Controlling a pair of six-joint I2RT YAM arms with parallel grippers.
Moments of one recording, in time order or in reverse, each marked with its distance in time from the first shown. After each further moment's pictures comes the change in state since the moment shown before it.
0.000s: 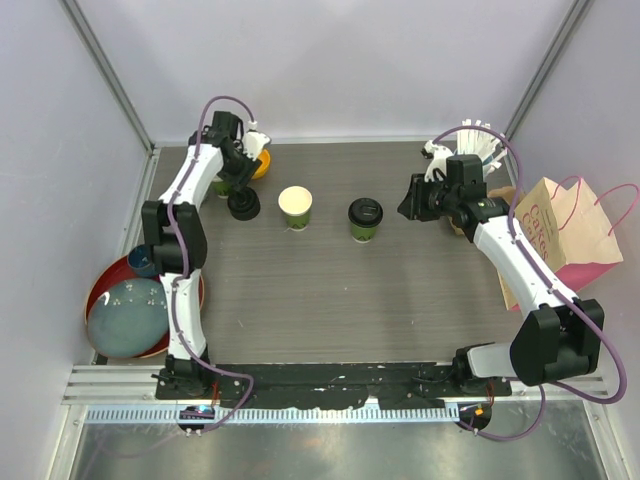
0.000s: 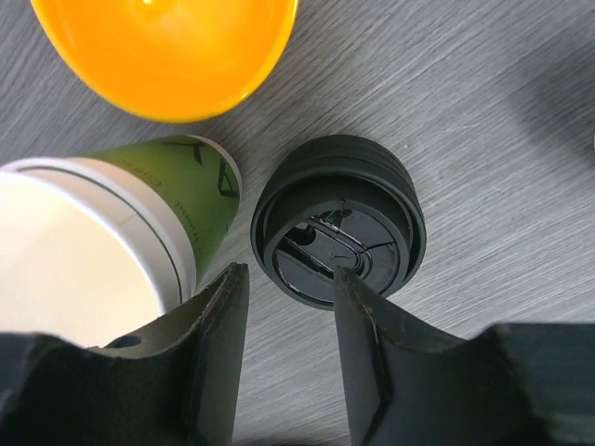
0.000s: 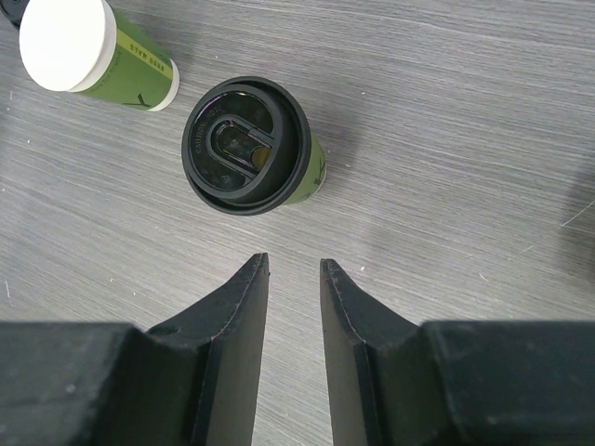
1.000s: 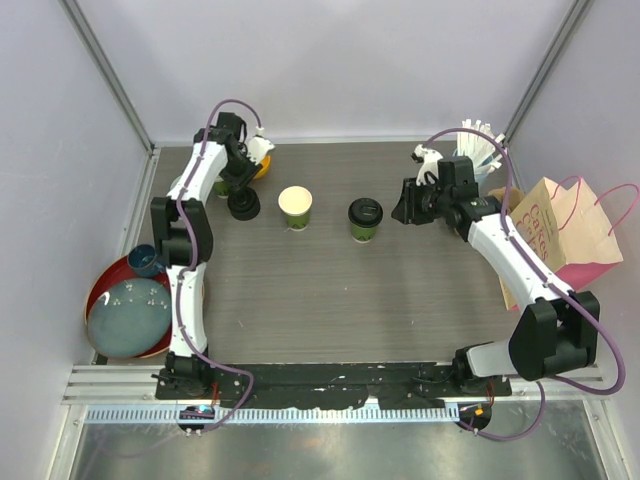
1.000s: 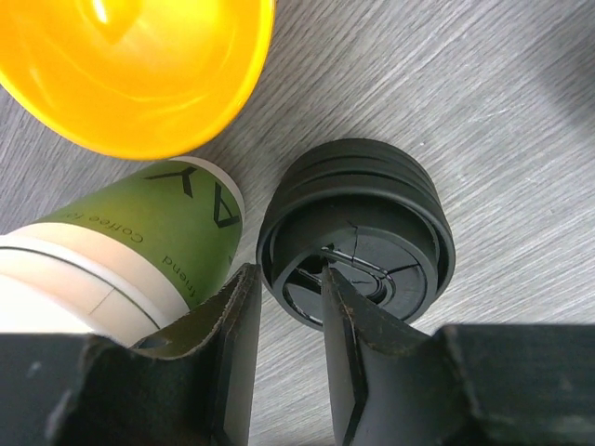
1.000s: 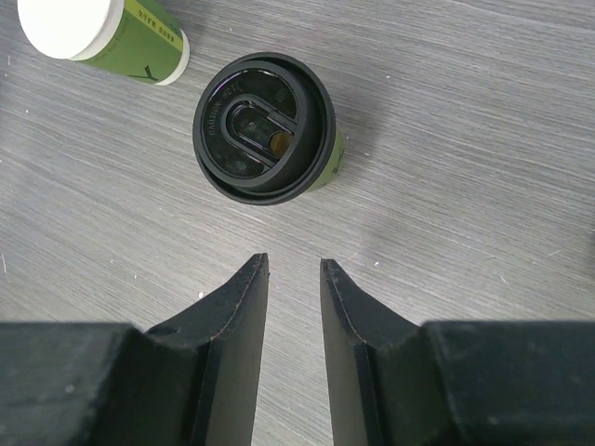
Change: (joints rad) left arm 0.003 0.131 0.158 -0.116 0.006 0.137; right arm 0.031 0.028 0.000 -0.010 -0.017 -0.024
